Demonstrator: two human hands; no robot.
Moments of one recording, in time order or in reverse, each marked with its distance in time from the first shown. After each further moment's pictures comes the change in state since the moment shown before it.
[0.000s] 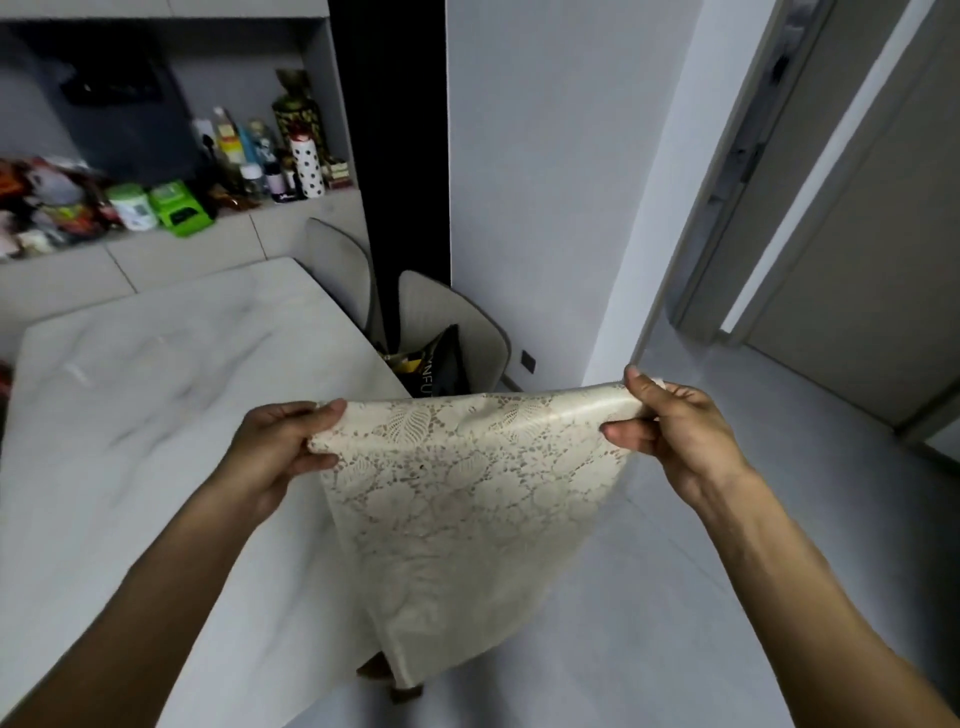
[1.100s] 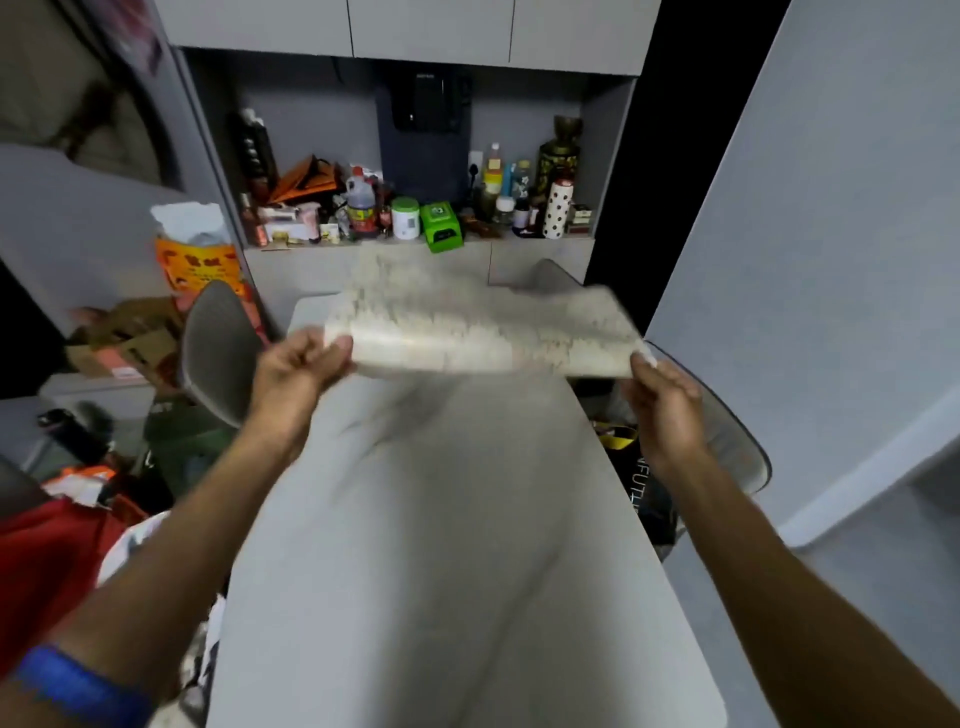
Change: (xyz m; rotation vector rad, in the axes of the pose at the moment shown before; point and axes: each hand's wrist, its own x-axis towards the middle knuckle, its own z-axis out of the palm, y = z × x) left_hand 0.074 0.094 -0.313 -0.070 0.433 0.486; right_hand 0.113 0.035 0.417 0.207 -0.325 -0.107
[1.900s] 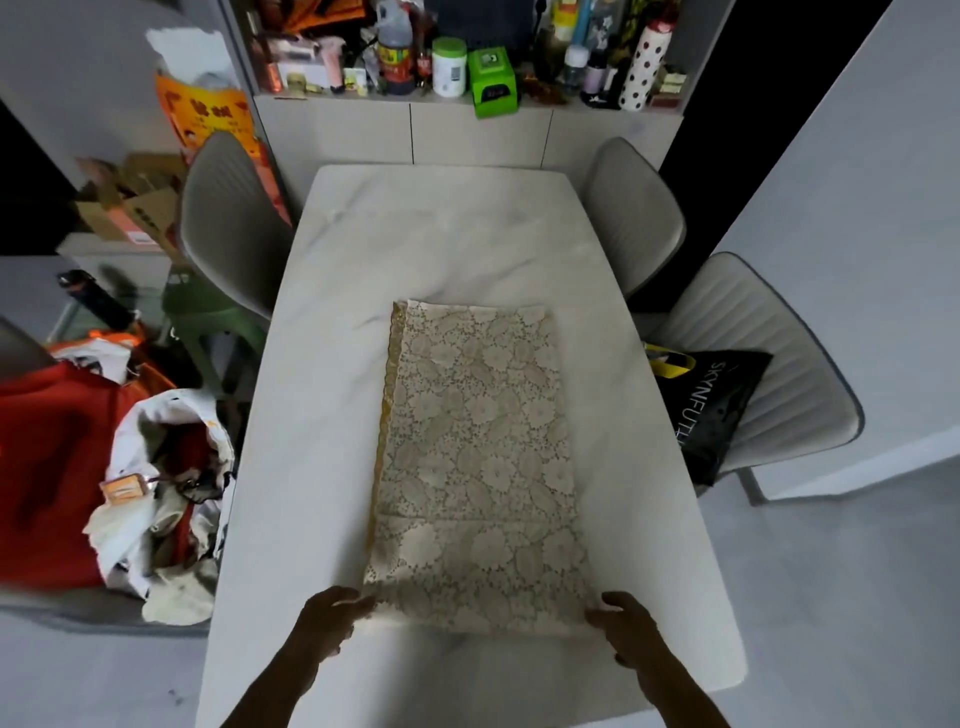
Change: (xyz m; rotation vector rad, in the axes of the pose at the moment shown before) left_hand -0.231 -0.285 -0.089 0.520 0.011 -1.166; right_hand -0.126 0.271 -0.172 -0.870 0.023 0.952
